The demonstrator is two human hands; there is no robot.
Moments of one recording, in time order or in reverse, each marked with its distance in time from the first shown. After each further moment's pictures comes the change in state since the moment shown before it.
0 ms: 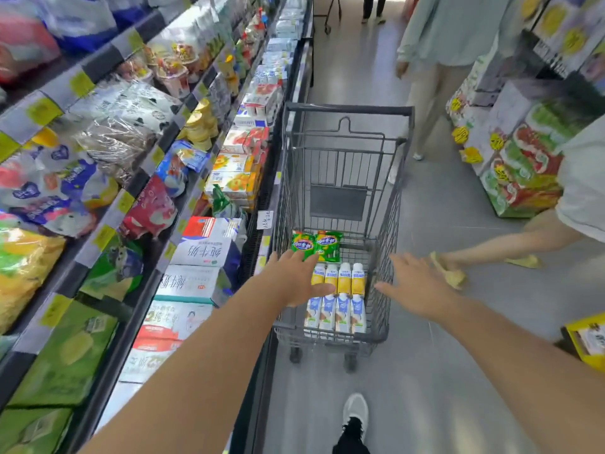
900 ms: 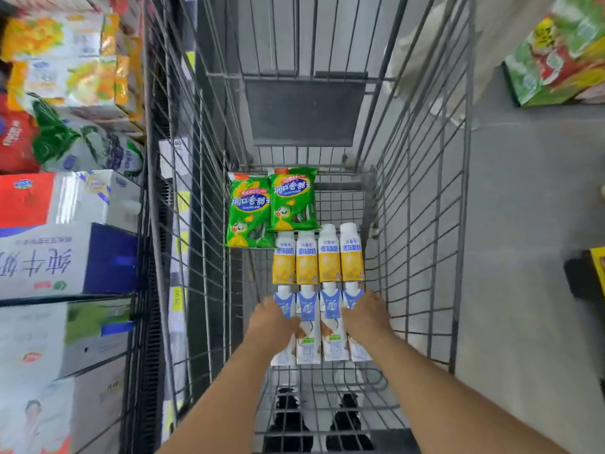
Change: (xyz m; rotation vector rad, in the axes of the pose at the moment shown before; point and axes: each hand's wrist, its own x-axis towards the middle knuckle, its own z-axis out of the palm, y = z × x) left_hand 0.303 -0.042 0.290 -0.815 -0.398 -0.530; right_hand 0.292 0.040 0.319 0.546 -0.258 0.649
